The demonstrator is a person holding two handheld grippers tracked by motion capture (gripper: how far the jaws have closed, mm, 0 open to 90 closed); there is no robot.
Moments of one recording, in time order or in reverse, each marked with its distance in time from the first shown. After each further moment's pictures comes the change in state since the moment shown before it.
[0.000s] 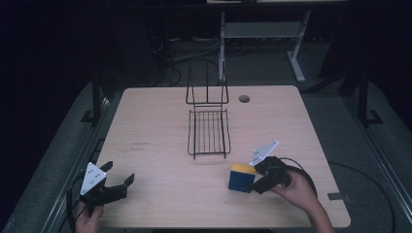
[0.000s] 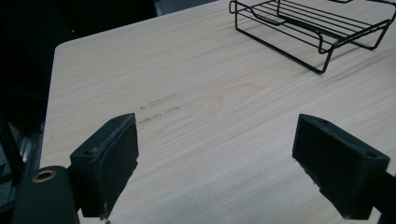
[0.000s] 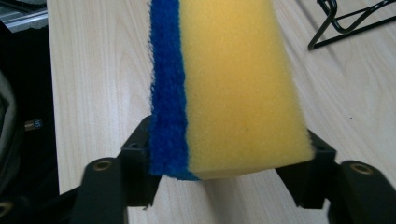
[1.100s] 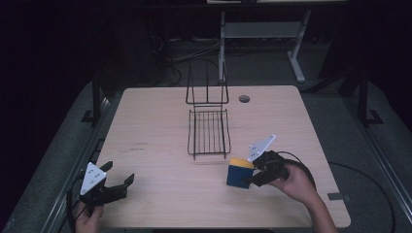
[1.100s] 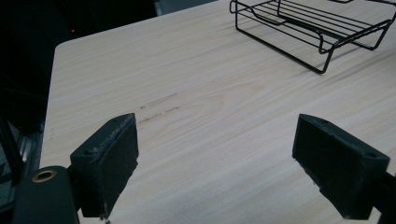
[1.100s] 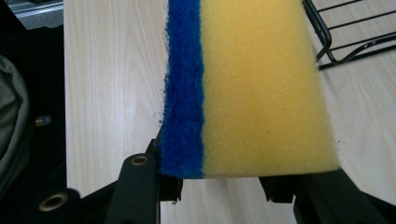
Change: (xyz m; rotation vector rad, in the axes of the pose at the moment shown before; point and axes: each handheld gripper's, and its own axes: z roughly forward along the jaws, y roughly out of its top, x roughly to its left) left arm 0.000 0.000 0.000 0.001 0.001 -0.002; right arm -0.005 0.018 -0.009 0.006 0.030 -0.058
